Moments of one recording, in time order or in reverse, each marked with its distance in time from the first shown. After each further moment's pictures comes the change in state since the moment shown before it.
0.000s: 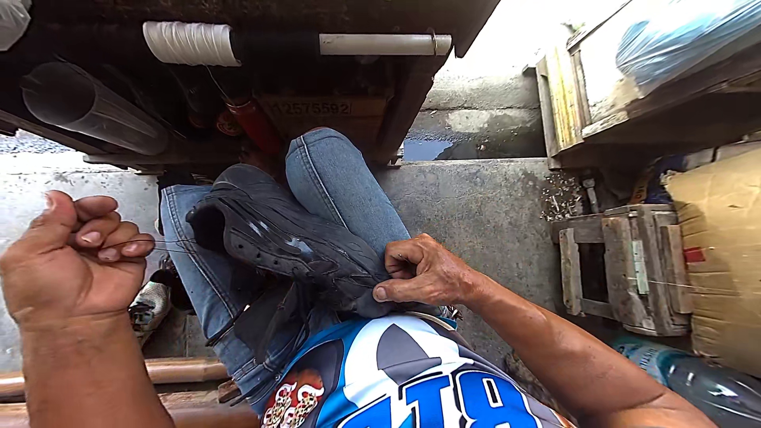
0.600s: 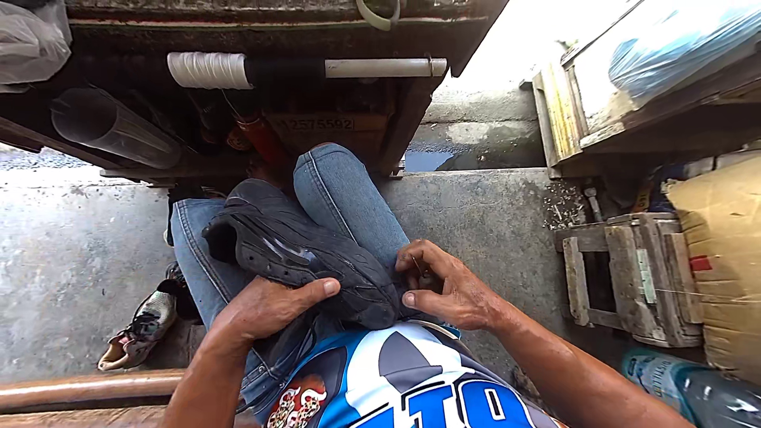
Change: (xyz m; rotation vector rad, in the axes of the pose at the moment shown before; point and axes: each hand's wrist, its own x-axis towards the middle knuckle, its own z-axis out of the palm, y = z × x) left_hand -0.083 -0.053 0.147 0.686 -0.641 -0.117; right_hand -0.033 0.004 0.000 0.003 0.140 -0.001
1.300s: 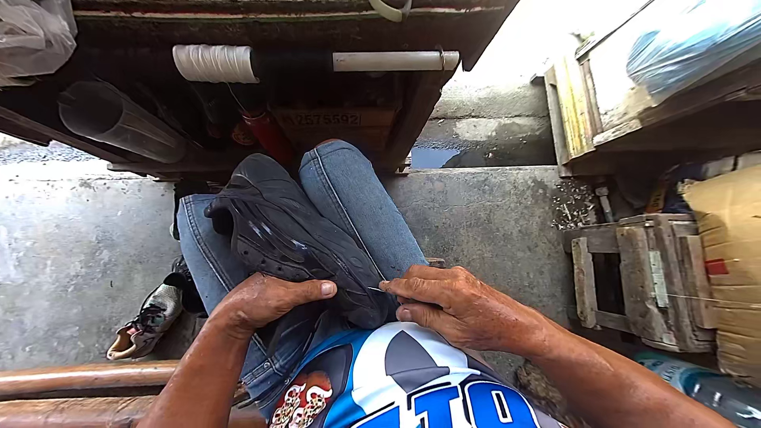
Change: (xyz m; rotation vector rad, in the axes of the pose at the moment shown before) left_hand 0.004 -0.010 -0.012 -0.255 -0.127 -0.116; right_hand 0.003 -0.032 0.000 -0.327 -0.197 -0.199
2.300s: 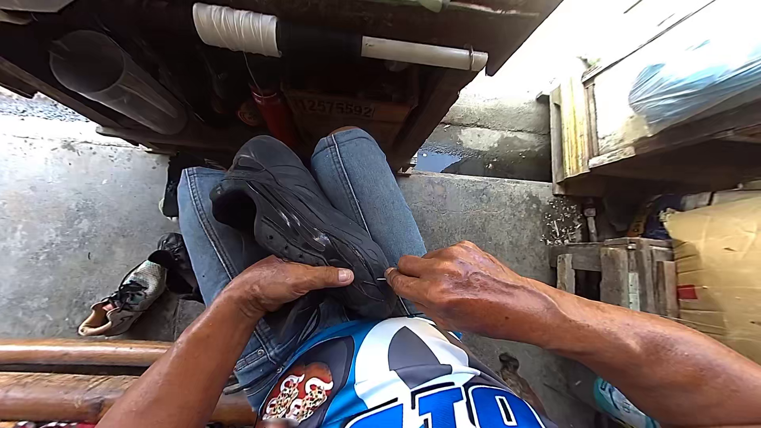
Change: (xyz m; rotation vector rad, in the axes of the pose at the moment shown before) left_hand 0.009 0.000 0.006 -0.184 -0.100 -0.089; right_hand 0.042 -0.027 -0.024 -0.681 -0.316 -0.183
